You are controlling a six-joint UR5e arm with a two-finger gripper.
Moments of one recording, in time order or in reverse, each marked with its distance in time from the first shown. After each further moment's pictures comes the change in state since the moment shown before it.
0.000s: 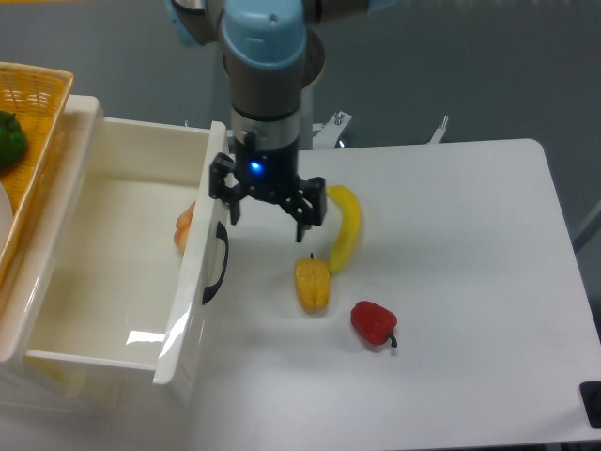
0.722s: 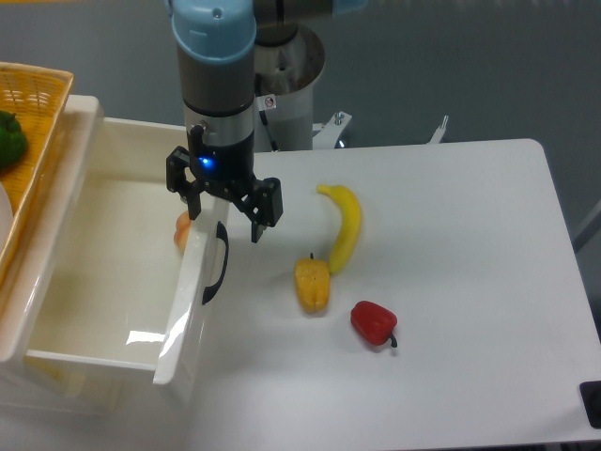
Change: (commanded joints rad) arm -0.135 0.017 0.029 -0.003 -0.015 0.006
